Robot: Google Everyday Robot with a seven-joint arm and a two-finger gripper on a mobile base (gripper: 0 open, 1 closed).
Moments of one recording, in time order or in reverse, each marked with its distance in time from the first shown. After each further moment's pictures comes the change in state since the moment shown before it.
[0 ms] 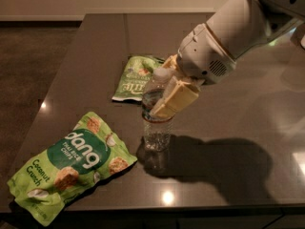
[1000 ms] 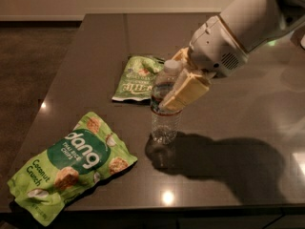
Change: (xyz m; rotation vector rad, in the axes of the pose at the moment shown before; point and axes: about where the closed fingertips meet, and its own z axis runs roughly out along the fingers) arm 0.009 -0.009 -0.020 0.034 -0.004 0.014
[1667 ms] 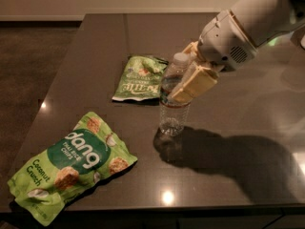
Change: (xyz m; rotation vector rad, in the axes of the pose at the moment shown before) arm 0.013 -0.017 -0.017 0.052 0.013 0.038
